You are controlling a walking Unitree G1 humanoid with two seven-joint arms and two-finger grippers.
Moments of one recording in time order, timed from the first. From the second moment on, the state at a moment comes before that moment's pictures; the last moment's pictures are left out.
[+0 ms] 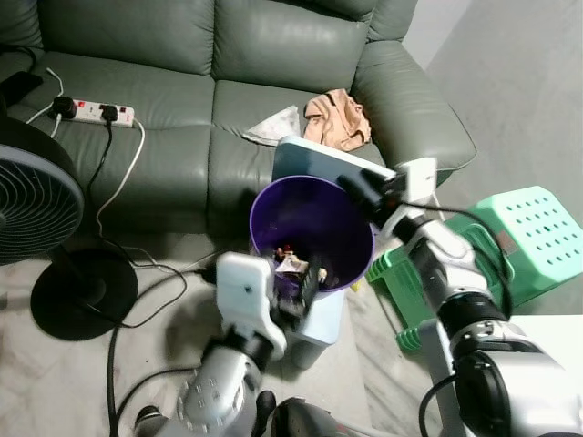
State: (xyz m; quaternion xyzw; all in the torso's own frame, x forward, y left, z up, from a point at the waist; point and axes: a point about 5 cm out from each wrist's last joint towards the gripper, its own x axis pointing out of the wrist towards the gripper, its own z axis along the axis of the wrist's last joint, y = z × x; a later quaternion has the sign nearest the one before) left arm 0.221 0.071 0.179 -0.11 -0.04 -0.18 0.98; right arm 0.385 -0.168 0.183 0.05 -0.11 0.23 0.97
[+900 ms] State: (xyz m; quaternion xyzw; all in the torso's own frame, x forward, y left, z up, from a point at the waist) left arm 0.330 0.208 0.172 -0.03 -0.02 0.04 1.00; right arm 0.327 -0.239 0.160 0.04 -0.14 -0.02 0.99
